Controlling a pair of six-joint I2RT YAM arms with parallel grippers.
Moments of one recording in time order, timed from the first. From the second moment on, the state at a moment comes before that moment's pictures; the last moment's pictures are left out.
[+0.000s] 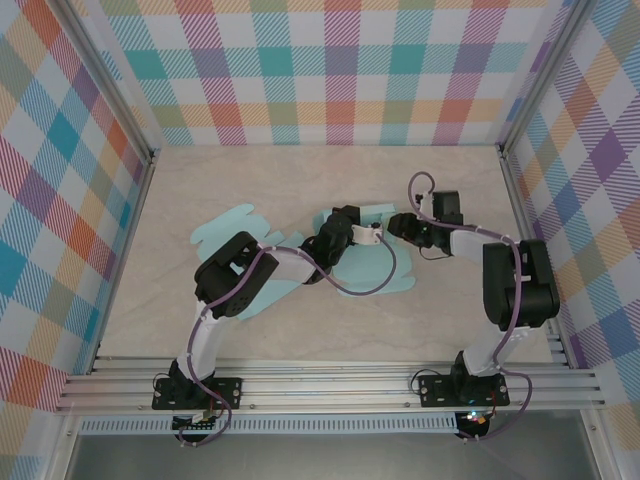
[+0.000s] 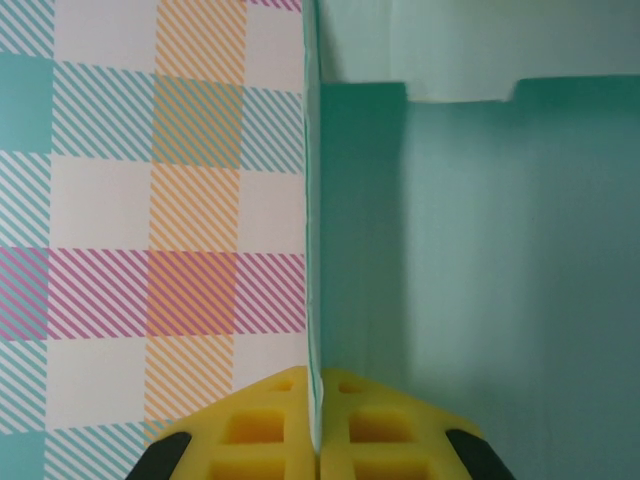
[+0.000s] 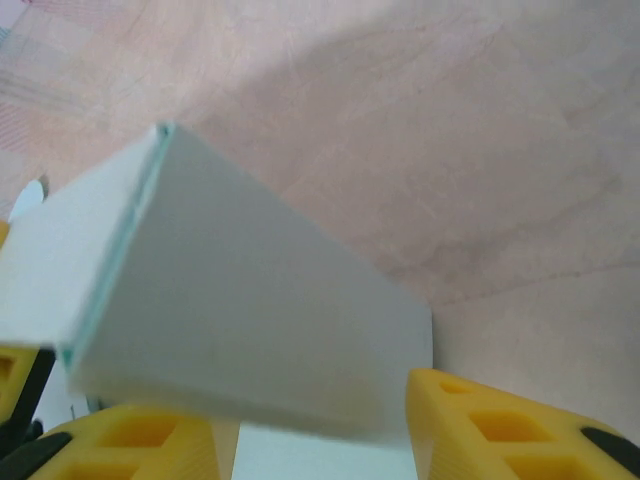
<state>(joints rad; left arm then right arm) -0.80 2.16 1.21 0.71 -0.36 1.30 0.12 1.73 0.90 0.01 -0.50 0.46</state>
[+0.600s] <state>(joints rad) -0.79 2.16 1.22 0.68 -0.35 1.24 0.21 1.77 0.98 0.00 -0.26 0.43</state>
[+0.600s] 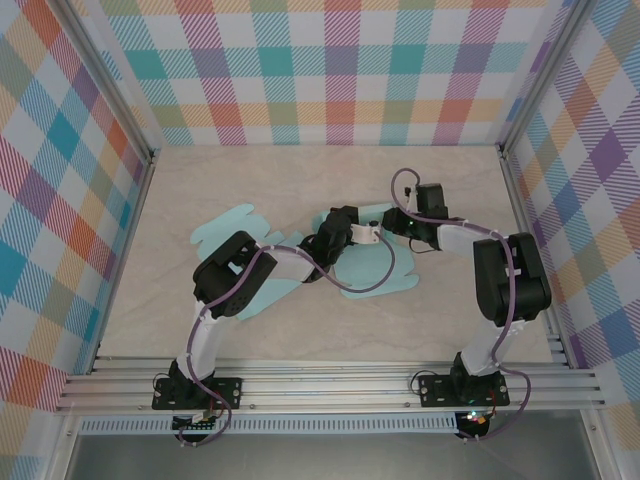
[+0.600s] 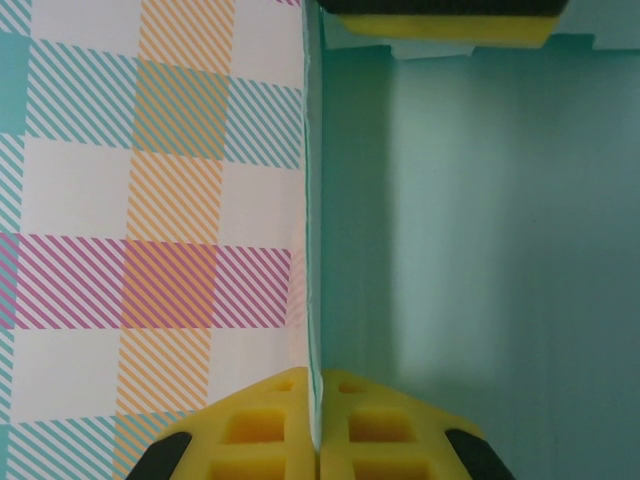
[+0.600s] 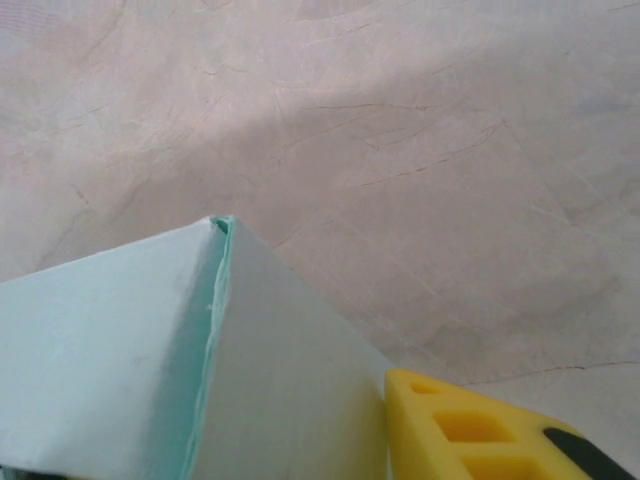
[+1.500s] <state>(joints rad) -0.80 2.16 1.26 0.61 -0.36 1.09 0.31 1.75 0.98 -0.05 0.11 0.39</state>
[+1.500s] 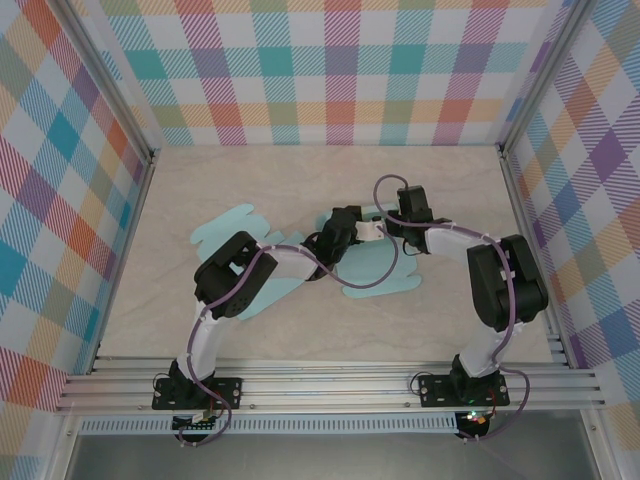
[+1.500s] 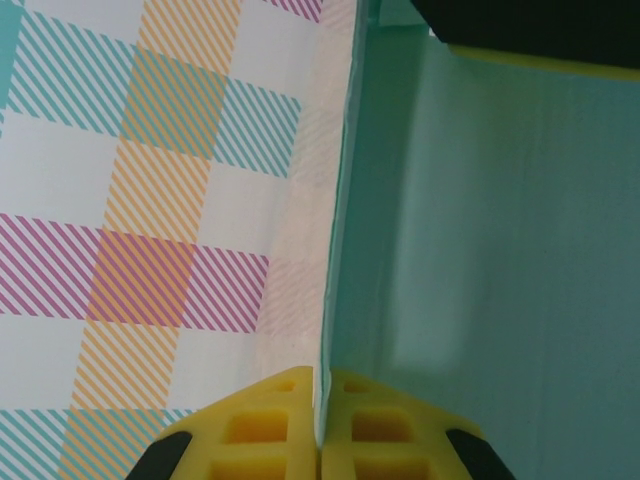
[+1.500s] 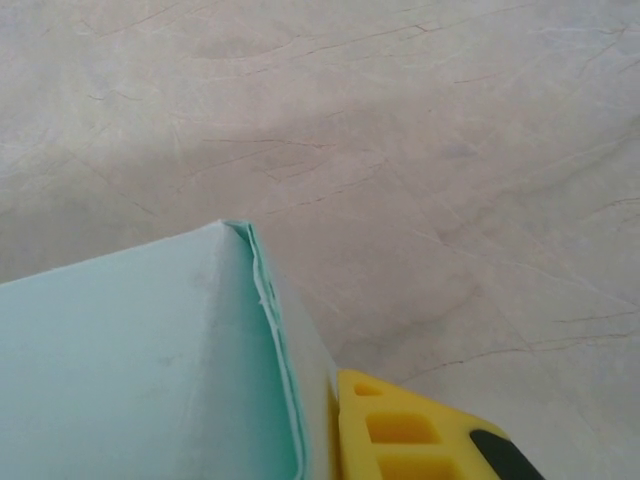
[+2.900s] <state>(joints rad) -0.65 1.91 1.44 -0.17 -0.27 -0.45 0.27 1.66 0.75 0.23 0.11 0.38</state>
